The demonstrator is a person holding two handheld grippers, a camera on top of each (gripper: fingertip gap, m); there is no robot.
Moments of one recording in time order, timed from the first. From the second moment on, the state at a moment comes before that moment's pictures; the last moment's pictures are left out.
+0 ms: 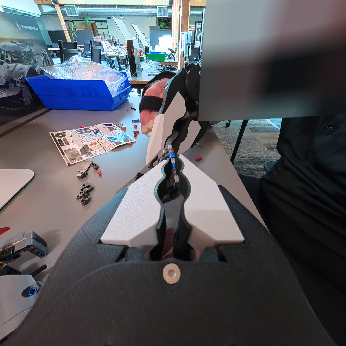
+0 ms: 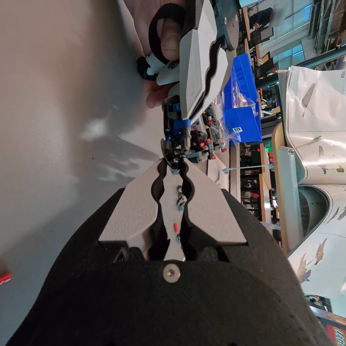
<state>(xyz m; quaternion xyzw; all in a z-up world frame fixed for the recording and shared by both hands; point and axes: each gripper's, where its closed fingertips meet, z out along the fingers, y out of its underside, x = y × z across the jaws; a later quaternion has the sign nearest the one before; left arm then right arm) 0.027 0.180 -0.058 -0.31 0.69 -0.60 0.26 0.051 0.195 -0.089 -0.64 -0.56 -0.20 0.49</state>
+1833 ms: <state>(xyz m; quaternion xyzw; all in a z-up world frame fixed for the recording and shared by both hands) 0.023 0.153 -0.129 -0.24 0.85 -0.34 0.31 0.088 0.145 -0.128 -0.77 -0.53 -0.02 0.36</state>
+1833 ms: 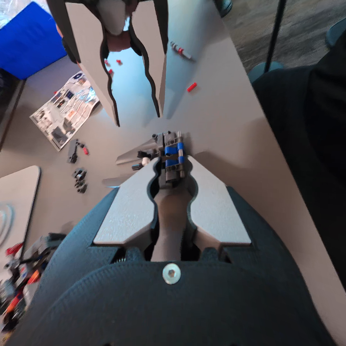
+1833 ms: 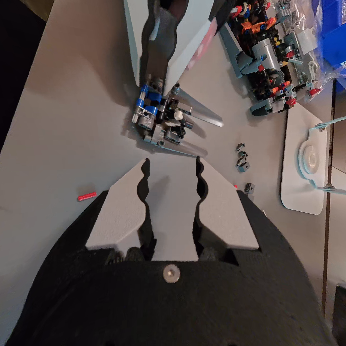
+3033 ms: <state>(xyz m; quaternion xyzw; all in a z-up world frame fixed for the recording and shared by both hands) 0.022 0.189 -0.120 -0.35 0.81 -0.22 0.41 0.090 0.154 -0.135 -0.79 -0.51 0.15 0.32</state>
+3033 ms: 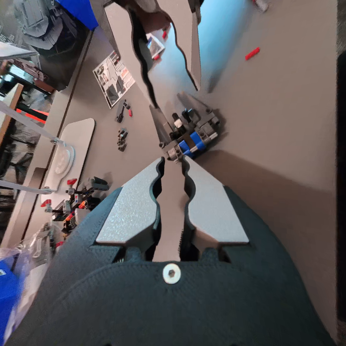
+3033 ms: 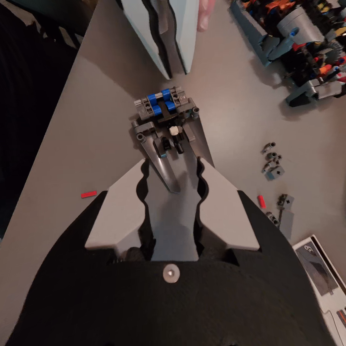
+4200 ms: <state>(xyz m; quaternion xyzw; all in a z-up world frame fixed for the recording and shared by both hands) 0.047 0.163 -0.149 -0.50 0.76 -0.24 0.33 0.058 0.170 -0.152 -0.78 -0.53 0.13 0.31</state>
